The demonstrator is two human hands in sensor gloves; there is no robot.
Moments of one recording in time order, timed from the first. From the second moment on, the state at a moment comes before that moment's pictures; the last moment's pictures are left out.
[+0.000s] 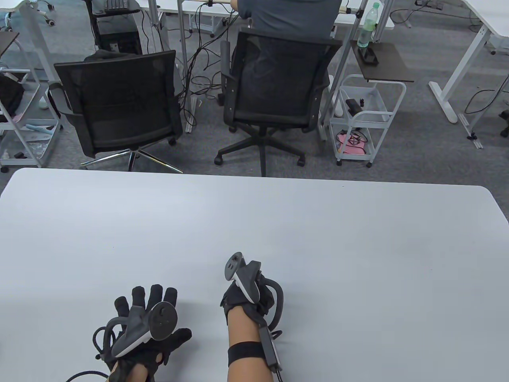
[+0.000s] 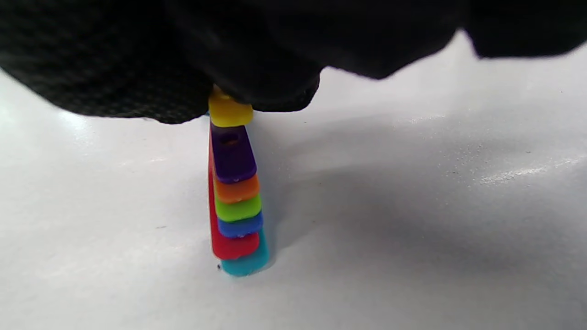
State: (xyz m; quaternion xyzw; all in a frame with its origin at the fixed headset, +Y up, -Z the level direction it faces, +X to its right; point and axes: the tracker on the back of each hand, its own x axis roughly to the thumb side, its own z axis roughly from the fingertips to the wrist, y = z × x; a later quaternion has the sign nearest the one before) left_hand -0.205 -0.760 -0.252 -0.11 -0.03 0.07 0.99; right_hand 0.000 -0.775 -0.378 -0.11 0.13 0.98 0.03
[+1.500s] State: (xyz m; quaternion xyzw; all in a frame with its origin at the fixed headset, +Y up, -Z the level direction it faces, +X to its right) left_hand -0.207 -0.760 -0.254 -0.12 -0.03 0.08 0.99; right_hand 0.008 -0.774 -0.378 -0.10 0.14 0.98 0.05
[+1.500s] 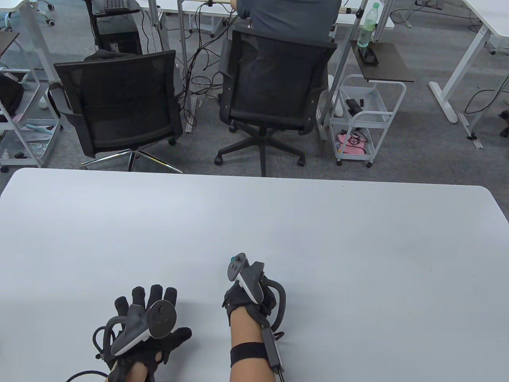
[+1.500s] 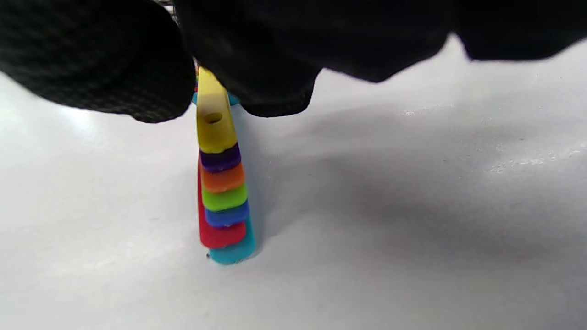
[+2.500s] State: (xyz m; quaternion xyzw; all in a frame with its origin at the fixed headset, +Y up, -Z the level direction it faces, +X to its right) left_hand -0.213 -0.761 -0.259 -0.11 0.01 0.03 0.99; right_hand 0.245 -0.731 -0.334 0.09 -0.01 1.00 0.03
